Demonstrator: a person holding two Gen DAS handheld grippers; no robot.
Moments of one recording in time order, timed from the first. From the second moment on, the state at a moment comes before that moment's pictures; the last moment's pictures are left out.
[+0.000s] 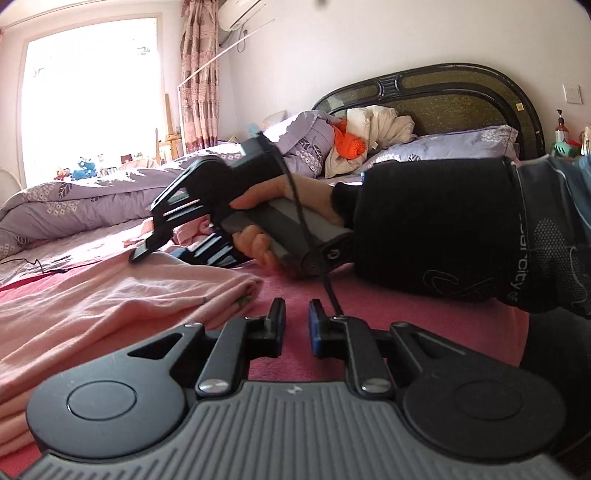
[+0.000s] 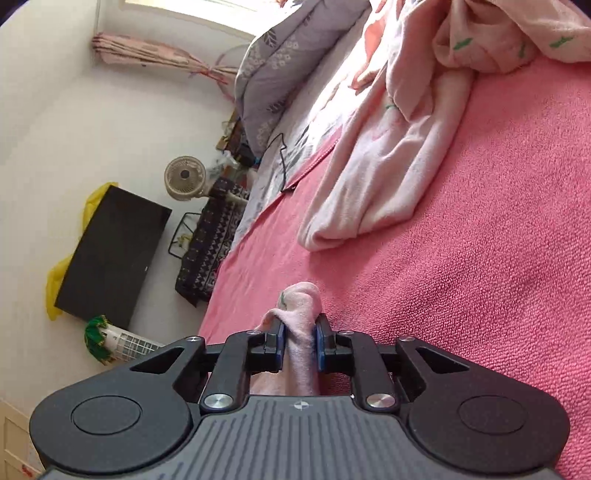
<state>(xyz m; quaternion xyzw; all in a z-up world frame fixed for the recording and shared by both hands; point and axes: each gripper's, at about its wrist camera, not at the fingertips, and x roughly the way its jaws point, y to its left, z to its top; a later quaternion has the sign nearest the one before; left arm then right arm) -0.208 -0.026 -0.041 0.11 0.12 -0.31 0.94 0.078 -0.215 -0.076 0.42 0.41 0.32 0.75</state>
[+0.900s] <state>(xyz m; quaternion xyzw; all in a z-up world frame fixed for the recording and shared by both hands) -0.176 0.139 -0.027 0.15 0.19 0.01 0.97 -0.172 -0.081 -0.042 -0.29 0.14 0.27 0.91</state>
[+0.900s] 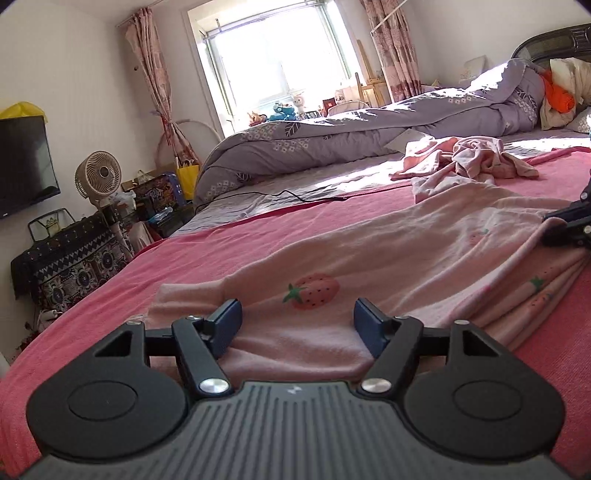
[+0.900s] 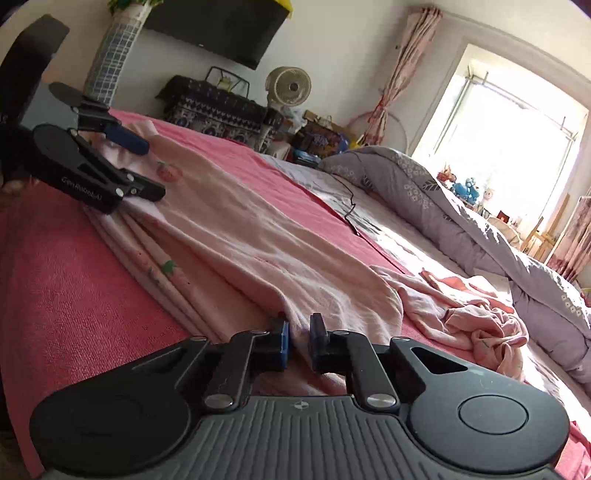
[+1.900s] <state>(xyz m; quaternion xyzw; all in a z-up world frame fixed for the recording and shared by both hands) -0.167 0.136 -0.036 0.10 0.17 0.00 0.98 -0.127 -0.045 -0.034 -0.20 0.20 0.18 0.94</state>
